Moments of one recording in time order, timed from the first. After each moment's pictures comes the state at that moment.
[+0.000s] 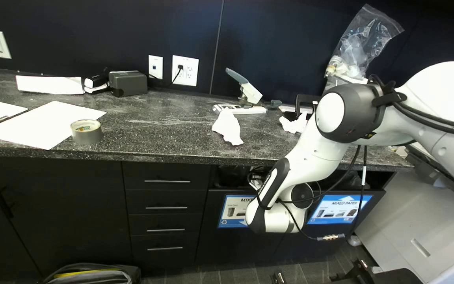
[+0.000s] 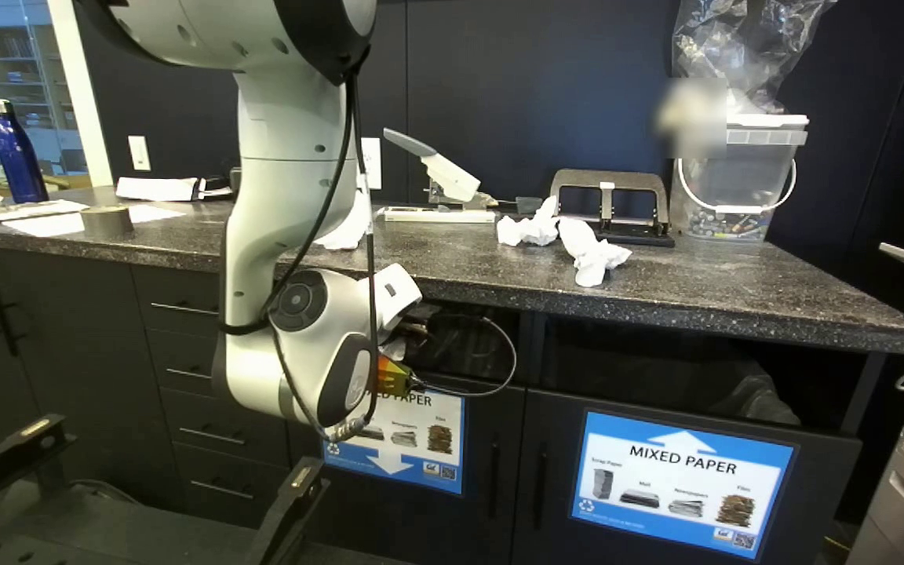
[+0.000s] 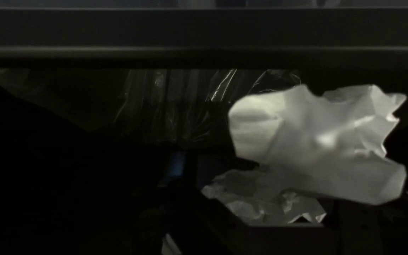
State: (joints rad) arm 0.02 1.31 0.00 -1.84 0.09 4.21 -0.03
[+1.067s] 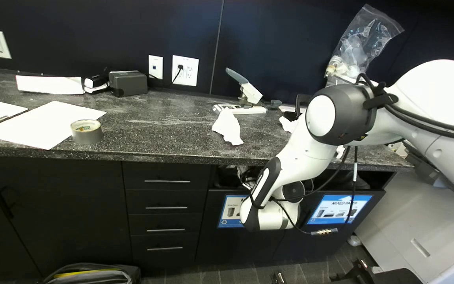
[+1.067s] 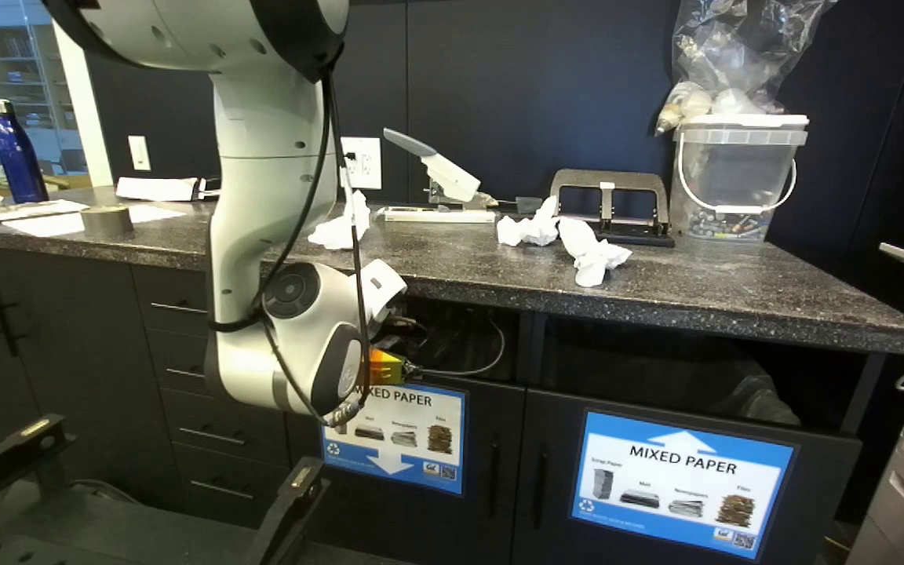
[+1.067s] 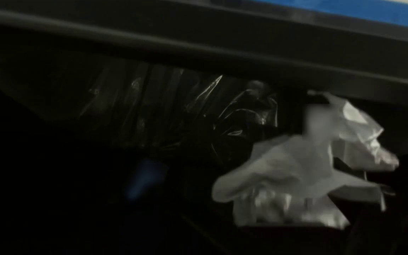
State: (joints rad) arm 0.11 1.31 -0.04 -1.80 0.11 4.12 -0.15
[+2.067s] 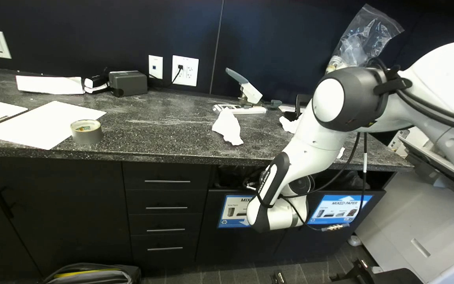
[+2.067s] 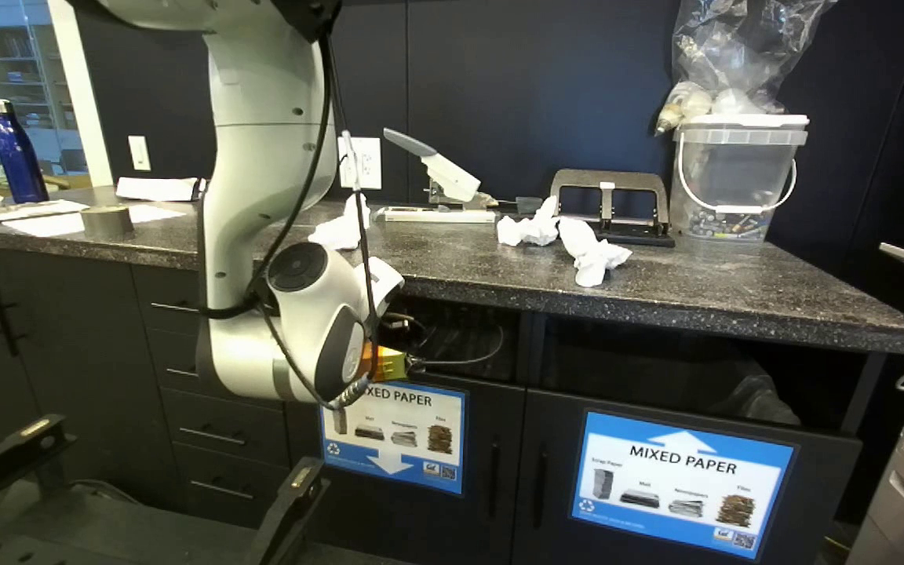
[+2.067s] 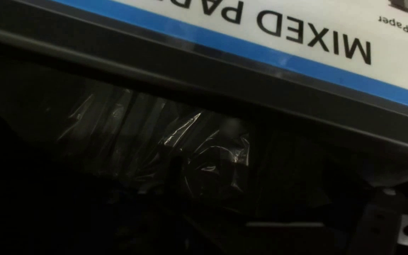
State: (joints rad) arm 0.11 1.21 -0.06 -1.94 0.02 3.99 -0.19
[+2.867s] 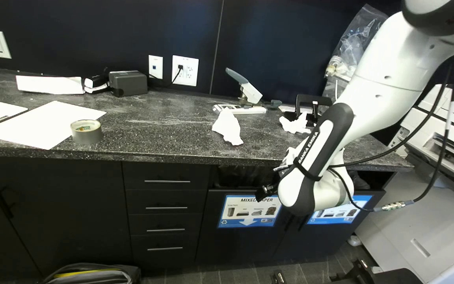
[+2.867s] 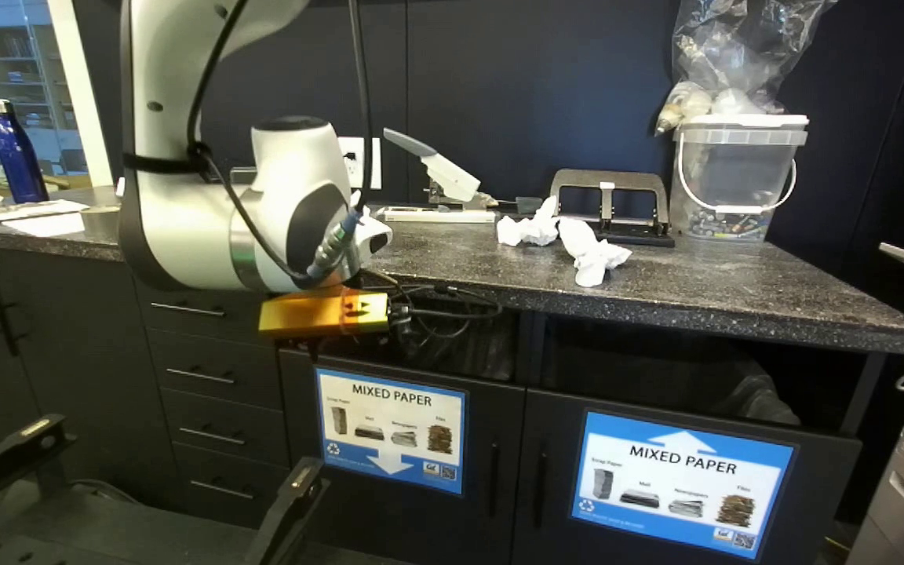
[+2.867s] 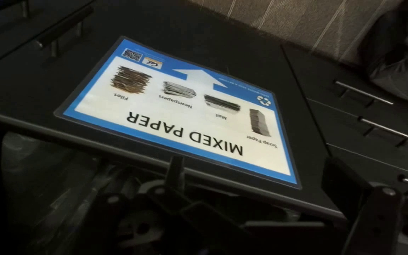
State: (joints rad) arm 0.02 0.67 -0.02 -2.47 -0.18 3.53 -0.17
